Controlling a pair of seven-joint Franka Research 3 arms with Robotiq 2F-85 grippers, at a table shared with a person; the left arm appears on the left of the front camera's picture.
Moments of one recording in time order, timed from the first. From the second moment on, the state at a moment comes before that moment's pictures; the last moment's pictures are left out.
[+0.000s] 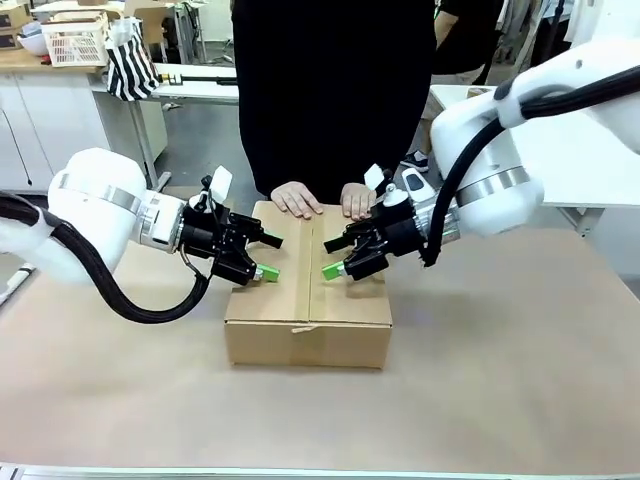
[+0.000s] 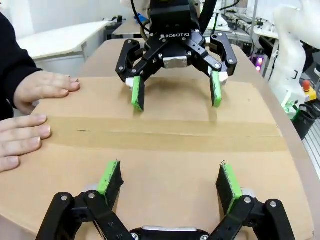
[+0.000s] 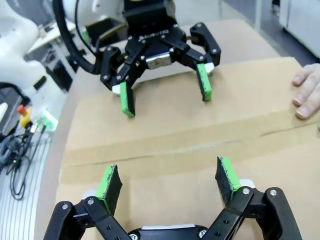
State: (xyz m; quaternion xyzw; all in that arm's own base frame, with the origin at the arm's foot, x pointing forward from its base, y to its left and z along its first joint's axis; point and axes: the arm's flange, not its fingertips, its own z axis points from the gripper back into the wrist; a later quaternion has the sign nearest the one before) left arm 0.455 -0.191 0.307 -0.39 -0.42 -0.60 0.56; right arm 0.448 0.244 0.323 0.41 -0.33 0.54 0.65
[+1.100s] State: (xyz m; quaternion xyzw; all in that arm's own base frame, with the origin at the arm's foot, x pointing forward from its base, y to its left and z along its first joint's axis) left arm 0.459 -0.204 0.304 -0.40 -0.41 -0.61 0.55; right arm 0.450 0.228 0.306 0.41 -0.35 0.58 0.61
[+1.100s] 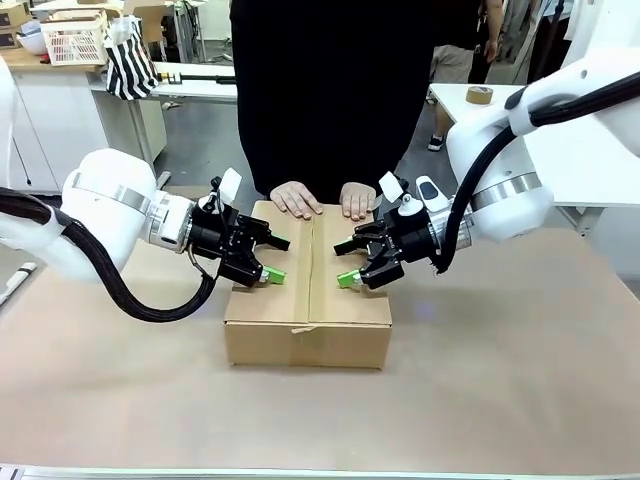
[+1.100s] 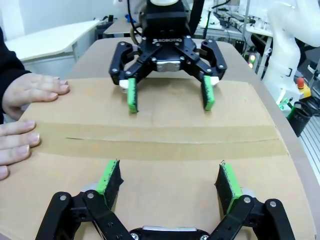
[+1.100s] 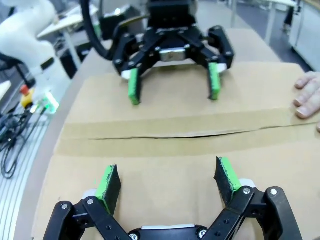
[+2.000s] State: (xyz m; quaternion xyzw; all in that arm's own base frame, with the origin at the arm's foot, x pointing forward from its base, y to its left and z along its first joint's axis) left arm 0.460 -0.205 0.306 -0.40 -0.41 -0.62 0.54; right arm 0.453 0.227 0.308 0.41 -0.37 0.56 0.62
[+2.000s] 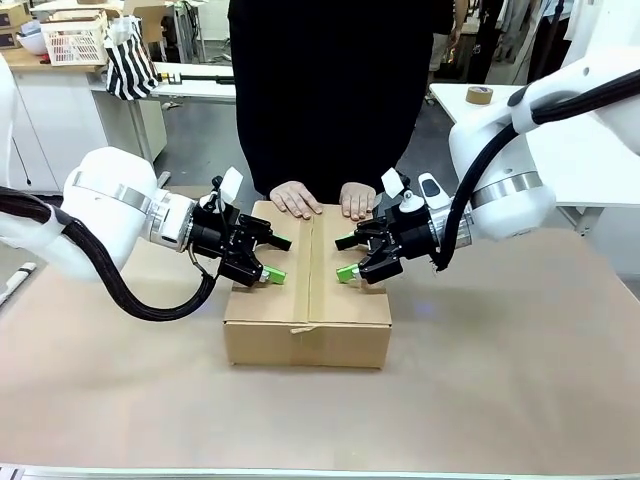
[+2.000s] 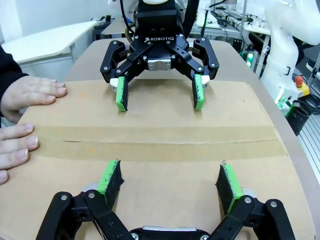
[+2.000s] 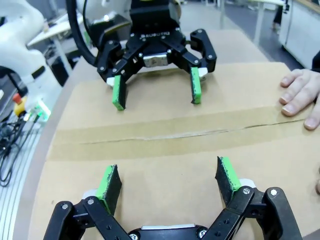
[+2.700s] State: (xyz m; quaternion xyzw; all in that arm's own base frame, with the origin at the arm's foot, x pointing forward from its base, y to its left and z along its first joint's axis) left arm 0.460 -0.205 0.306 -0.40 -0.41 -0.62 0.54; right arm 0.454 0.227 0.309 0.41 -0.37 0.56 0.62
